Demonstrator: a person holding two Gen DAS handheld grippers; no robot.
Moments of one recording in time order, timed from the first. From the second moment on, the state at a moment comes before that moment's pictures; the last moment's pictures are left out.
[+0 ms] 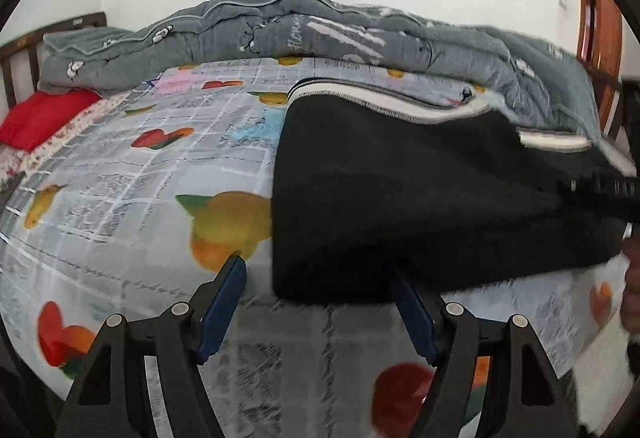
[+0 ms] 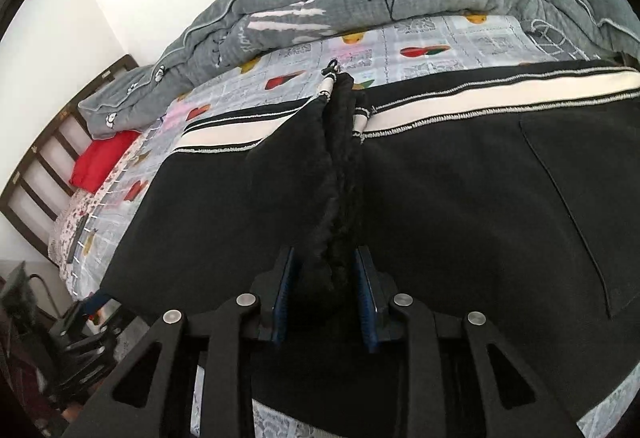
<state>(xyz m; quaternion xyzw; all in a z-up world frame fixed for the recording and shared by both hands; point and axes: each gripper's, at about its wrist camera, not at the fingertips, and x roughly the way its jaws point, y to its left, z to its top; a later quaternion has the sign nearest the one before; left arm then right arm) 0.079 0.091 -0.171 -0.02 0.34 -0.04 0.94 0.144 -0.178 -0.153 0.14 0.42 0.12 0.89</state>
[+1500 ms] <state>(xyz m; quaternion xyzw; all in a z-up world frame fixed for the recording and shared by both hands) 0.069 0.139 -0.179 -0.06 0.32 -0.01 0.94 0.145 -0.184 -0.128 0.17 0.37 0.13 0.90</state>
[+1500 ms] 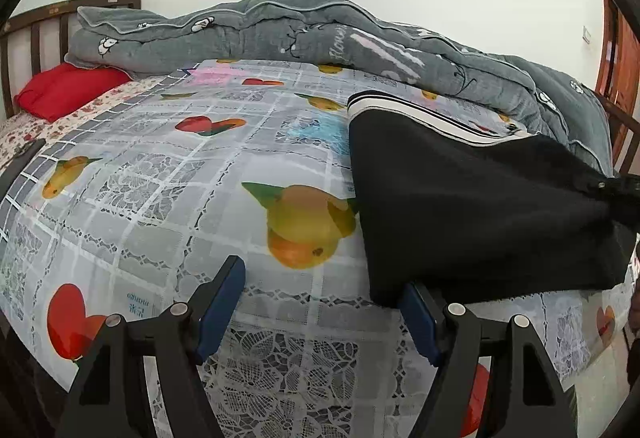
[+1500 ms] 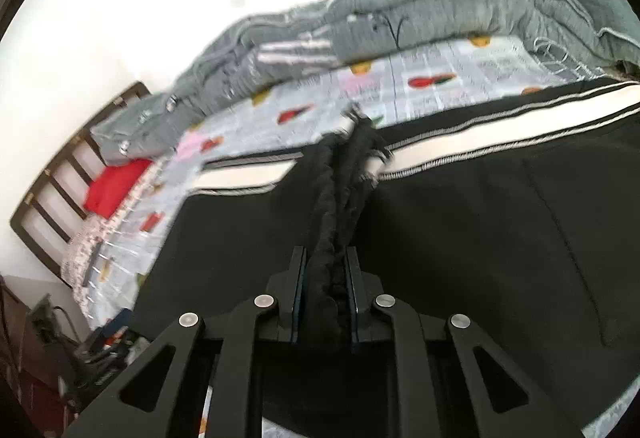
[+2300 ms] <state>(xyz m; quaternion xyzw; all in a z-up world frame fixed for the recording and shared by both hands) 0.075 0.135 -0.180 -0.08 0.34 0.01 0.94 0.079 -0.195 -0.158 0.08 0.41 0.15 0.89</state>
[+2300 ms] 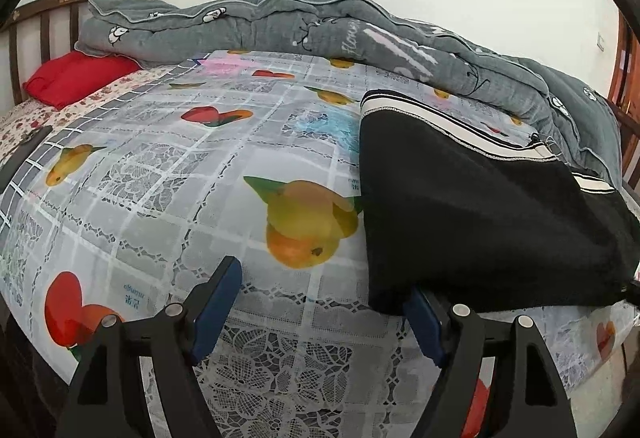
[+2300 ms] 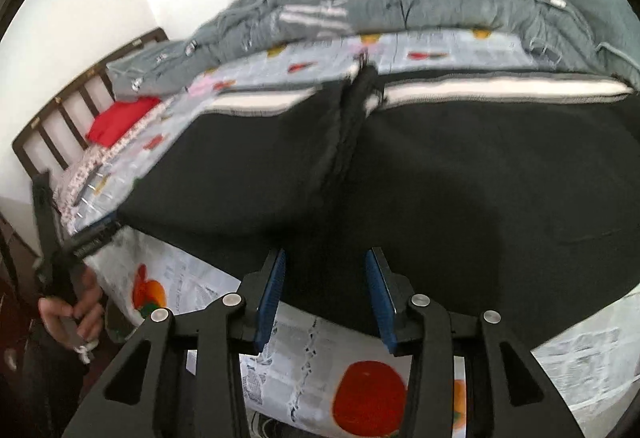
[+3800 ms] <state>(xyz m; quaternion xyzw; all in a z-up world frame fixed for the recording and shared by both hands) 0.087 0.099 -0.176 -0.07 0.34 -0.02 0.94 0.086 -0.231 -0.134 0.08 0.37 0.10 0.92</state>
